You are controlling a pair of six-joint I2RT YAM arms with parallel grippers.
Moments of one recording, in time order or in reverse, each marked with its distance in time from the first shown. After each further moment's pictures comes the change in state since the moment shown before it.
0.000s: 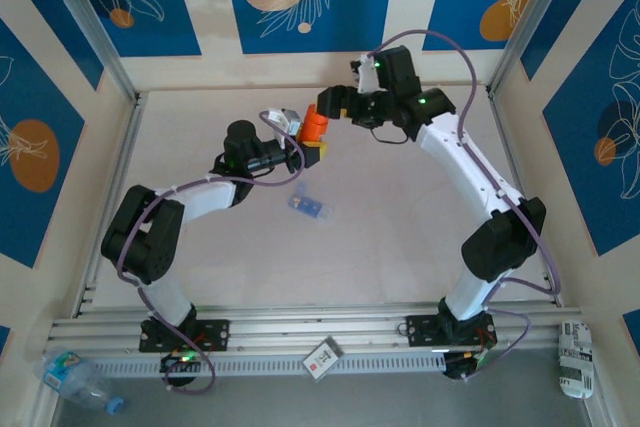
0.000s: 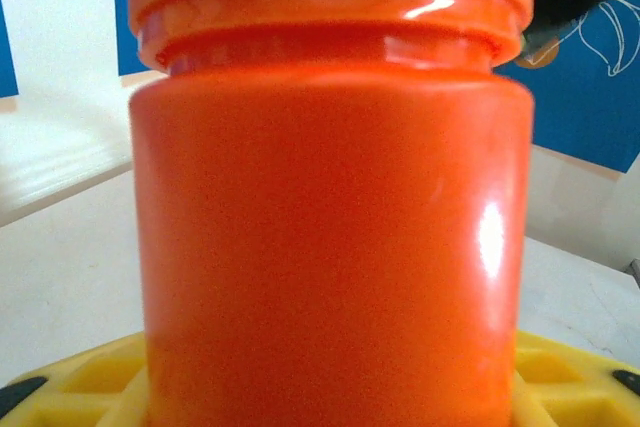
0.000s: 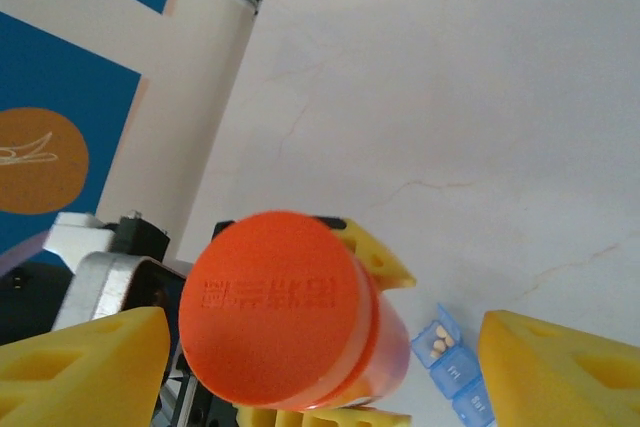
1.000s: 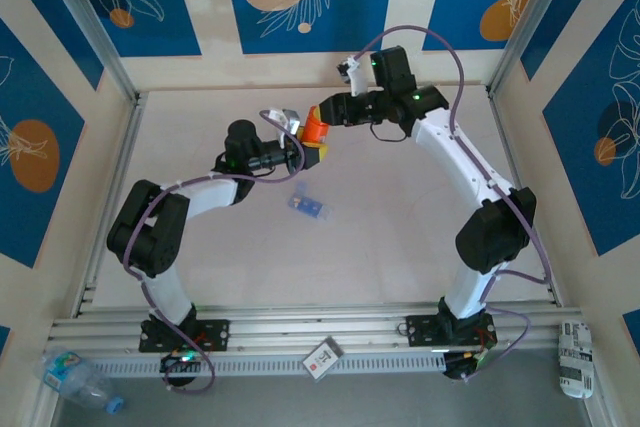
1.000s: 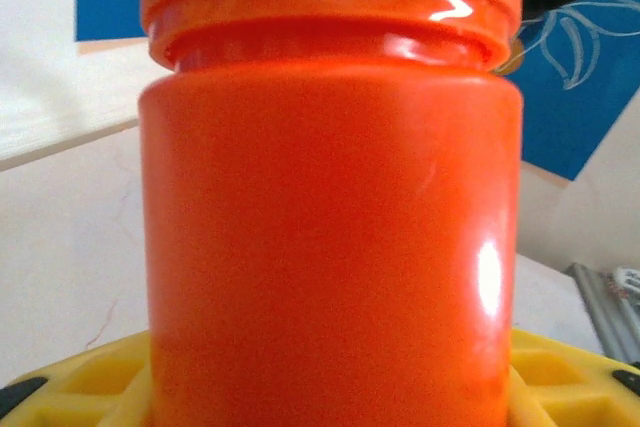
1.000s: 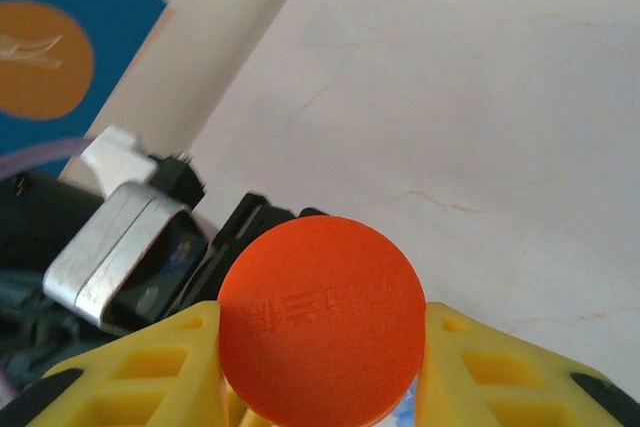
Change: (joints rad) left arm 0.013 0.047 0.010 0.029 0.065 -0.101; right arm 0.025 0.067 -0.005 0.030 -0.080 -0.238
